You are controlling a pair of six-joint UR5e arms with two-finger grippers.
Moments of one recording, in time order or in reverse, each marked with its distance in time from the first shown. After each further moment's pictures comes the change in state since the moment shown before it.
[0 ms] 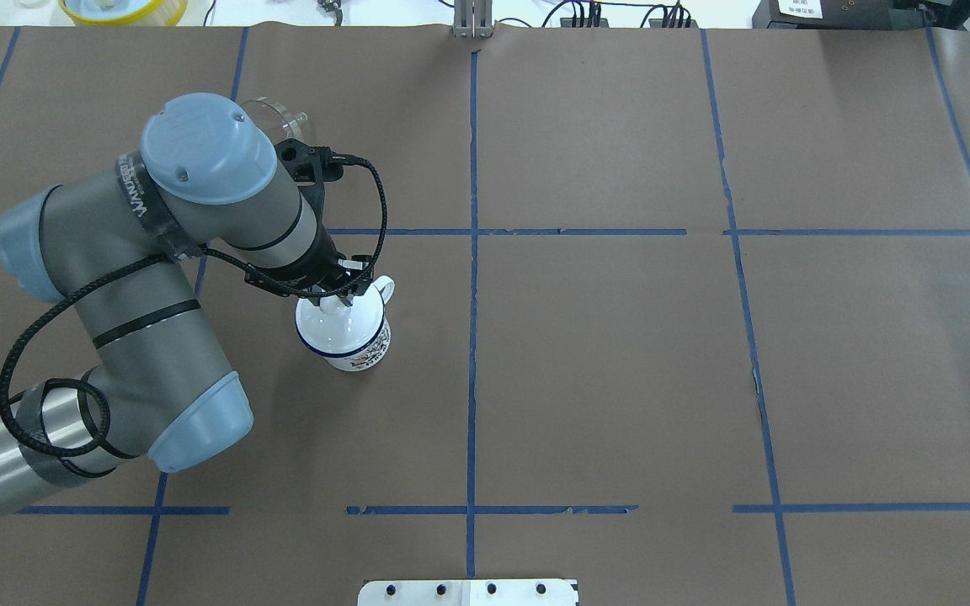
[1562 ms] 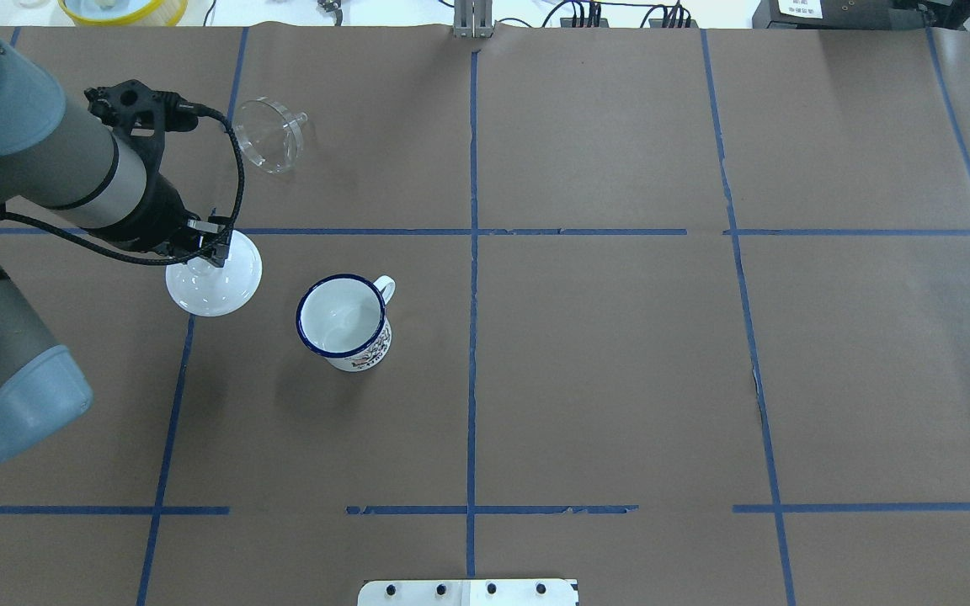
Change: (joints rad) left arm -0.152 0.224 -0.206 0.033 -0.001 0.196; right arm 0.000 0.000 0.000 0.000 0.000 0.000
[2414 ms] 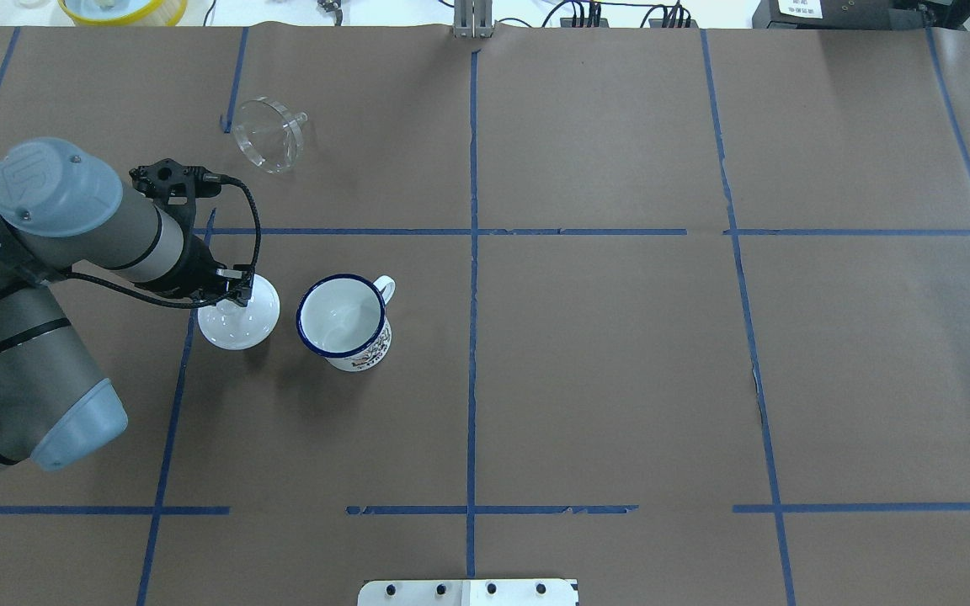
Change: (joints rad) left arm 0.077 0.069 0.223 -0.323 0.002 -0.121; right arm 0.000 0.000 0.000 0.000 0.000 0.000
